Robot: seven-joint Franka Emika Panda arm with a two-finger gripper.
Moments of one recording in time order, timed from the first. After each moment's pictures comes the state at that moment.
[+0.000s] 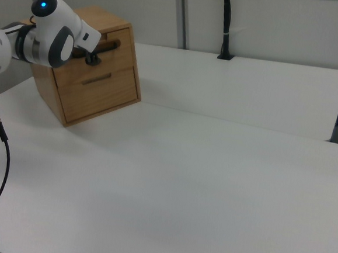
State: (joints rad) arm 0.32 0.47 -0.01 -1.44 0.15 2.76 1.01
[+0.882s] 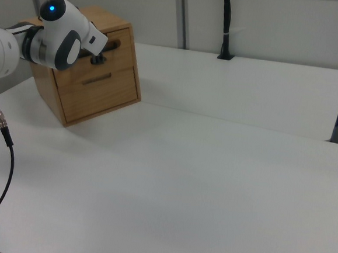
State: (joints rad) arm 0.24 0.49 0.07 -1.44 0.18 2.81 1.04
